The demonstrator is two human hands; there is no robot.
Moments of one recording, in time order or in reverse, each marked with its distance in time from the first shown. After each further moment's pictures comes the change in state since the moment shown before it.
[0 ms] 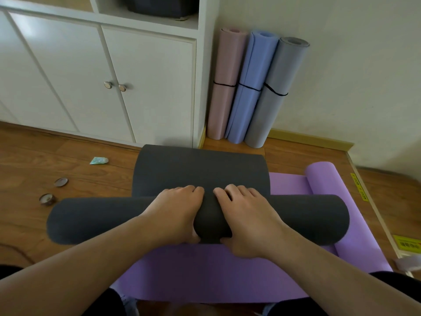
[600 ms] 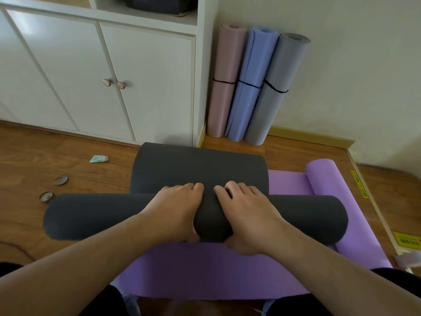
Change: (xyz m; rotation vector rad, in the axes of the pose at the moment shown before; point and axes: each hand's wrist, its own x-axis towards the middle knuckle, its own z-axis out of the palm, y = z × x) left_hand -0.001 0.002 0.000 0.000 0.000 -0.003; right_hand 0.000 0.002 -0.001 -0.015 -0.060 0.018
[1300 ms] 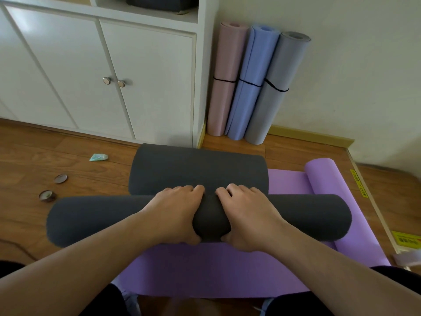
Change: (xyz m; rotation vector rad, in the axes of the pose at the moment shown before) left_hand -0.002 0.000 0.000 -0.015 -0.060 -0.003; right_hand 0.002 -0.003 0.001 0.017 0.024 -0.006
